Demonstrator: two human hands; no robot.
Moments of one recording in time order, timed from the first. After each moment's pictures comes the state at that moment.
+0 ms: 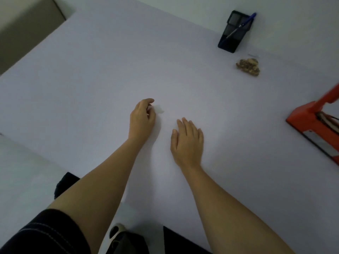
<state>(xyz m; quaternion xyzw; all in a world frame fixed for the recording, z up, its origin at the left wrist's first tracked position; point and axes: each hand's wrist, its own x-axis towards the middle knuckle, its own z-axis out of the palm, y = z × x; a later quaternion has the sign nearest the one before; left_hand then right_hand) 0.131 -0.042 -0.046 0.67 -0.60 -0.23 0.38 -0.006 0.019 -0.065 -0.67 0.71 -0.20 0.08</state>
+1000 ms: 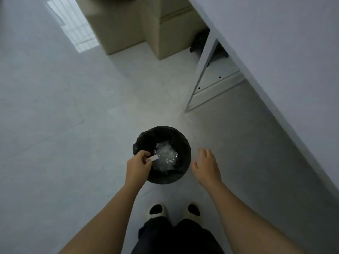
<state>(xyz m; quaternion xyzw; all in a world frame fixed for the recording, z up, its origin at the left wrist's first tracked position) 0.513 0.244 -0.301 0.88 -0.19 -0.35 0.26 0.346 0.120 -0.301 -0.80 0.52 0.13 0.28</state>
